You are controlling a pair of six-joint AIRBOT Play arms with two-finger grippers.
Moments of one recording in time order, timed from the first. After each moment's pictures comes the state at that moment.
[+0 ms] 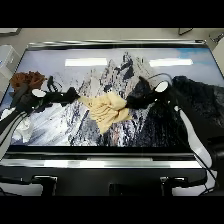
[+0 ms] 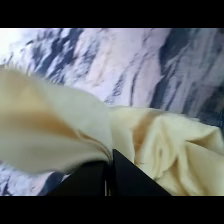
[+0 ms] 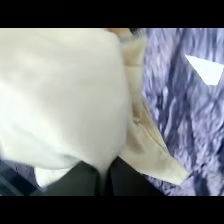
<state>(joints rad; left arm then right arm) -0.03 -1.61 1.19 0.61 -0.69 -1.40 0.17 -1.65 1.35 -0.82 1.08 1.36</state>
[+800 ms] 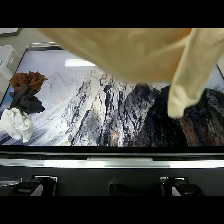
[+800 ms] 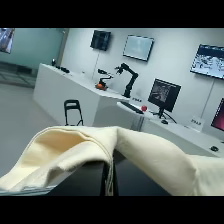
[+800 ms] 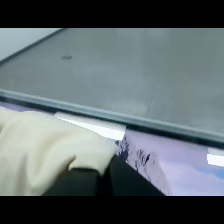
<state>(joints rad) -0.03 -0.73 1.49 0.66 -0.63 -1.21 0.04 -0.85 1.81 -1.27 1.10 1.37</state>
